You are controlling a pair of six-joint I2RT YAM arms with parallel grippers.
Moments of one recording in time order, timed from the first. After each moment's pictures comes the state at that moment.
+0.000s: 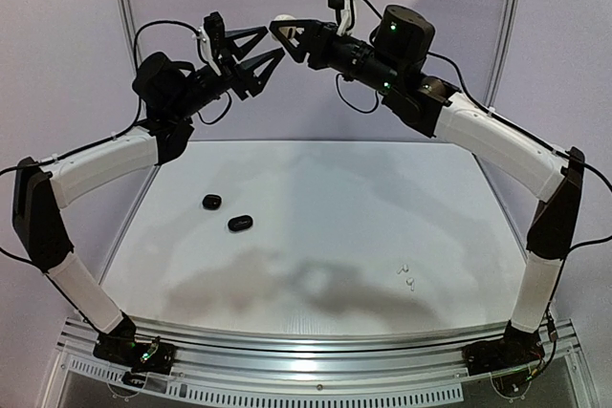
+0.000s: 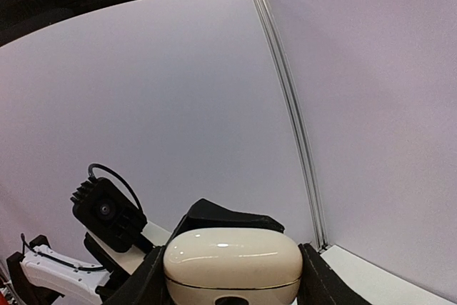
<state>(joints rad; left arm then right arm) -0.53 1.62 1.37 0.81 0.57 0.08 0.86 1.89 2.00 0.21 -0.22 0.40</state>
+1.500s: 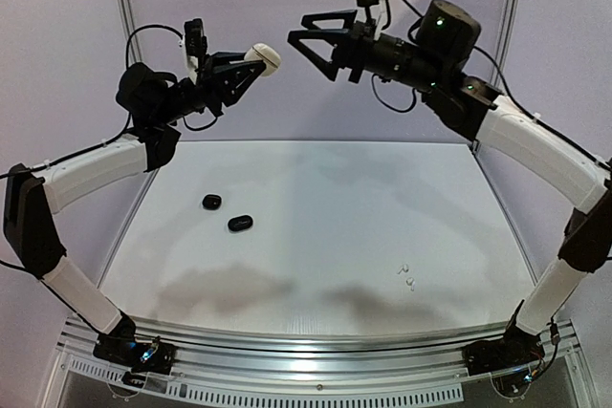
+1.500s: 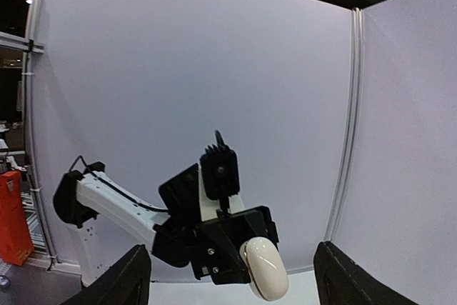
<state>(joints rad) -0.46 1.56 1.27 0.93 0.89 -0.33 0.83 1.68 1.81 0.20 -0.53 0.17</state>
